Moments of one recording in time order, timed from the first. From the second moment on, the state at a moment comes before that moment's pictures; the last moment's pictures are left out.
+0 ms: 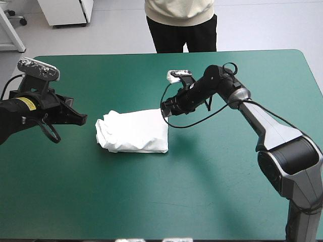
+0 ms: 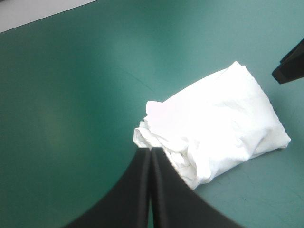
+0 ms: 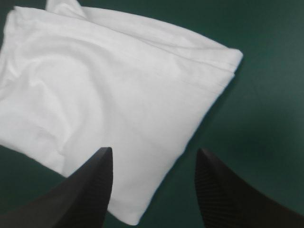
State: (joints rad) left arm -0.25 1.11 -1.49 0.00 1.16 0.16; right arm 0.43 1.99 -1.78 0.58 1.05 -0.25
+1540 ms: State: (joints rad) left arm -0.25 1.14 -1.49 -0.01 1.19 0.16; right arm -0.30 1.86 -1.56 0.04 1.07 -0.18
